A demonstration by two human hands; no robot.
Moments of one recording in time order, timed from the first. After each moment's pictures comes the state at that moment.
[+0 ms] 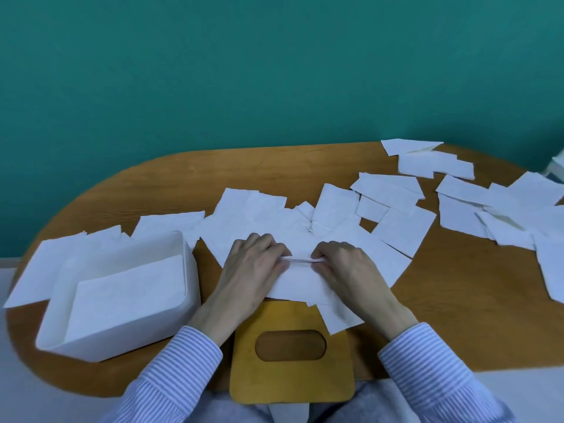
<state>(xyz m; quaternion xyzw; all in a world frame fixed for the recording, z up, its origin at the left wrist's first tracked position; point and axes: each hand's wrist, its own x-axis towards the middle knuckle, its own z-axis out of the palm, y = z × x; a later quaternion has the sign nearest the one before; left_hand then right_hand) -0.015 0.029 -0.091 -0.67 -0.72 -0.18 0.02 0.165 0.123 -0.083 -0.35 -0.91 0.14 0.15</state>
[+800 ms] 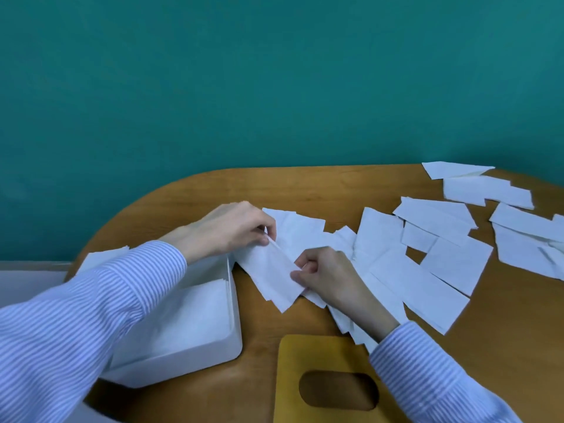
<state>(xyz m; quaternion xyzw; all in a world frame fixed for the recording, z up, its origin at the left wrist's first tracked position) -0.156 0.069 -0.013 -0.71 -0.70 -0.01 -0.05 0.060 0.119 -0.061 -0.38 -0.83 0.40 0.13</state>
